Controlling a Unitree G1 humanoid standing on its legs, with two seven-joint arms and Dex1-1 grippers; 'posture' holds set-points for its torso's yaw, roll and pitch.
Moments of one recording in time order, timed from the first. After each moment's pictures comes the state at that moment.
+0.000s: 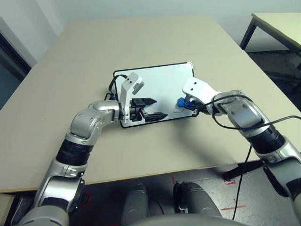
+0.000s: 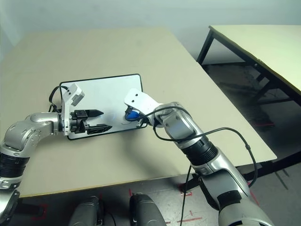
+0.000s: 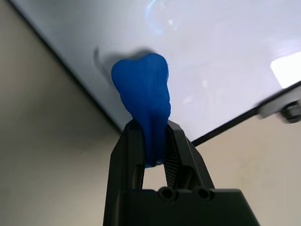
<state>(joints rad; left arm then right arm) -0.53 0.57 -0.13 -0.11 -0.44 0.83 -0.87 -0.71 -0.59 0.54 -0.17 -0.04 1.10 0.79</state>
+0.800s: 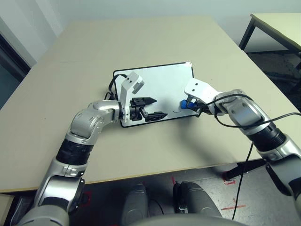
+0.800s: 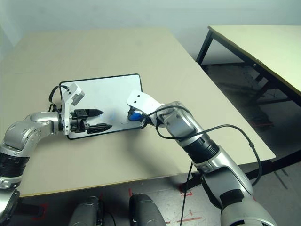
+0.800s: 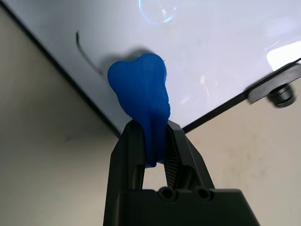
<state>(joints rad) -0.53 0.57 -0.13 -0.11 -0.44 0.83 -0.87 -0.73 -0.62 0.53 -0.14 -0.04 1.09 0.79</state>
